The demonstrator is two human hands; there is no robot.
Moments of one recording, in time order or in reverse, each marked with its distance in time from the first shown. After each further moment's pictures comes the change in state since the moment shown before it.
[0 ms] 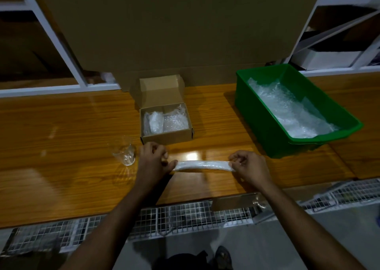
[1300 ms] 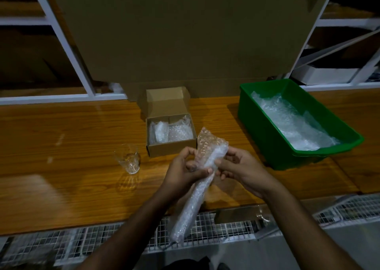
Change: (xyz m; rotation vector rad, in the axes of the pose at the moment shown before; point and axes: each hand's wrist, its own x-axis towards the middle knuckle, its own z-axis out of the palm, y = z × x) left_hand -0.004 0.092 -0.044 -1.238 -0.351 -0.211; right_hand -0.016 -0.094 -0.026 0.923 -0.473 -0.014
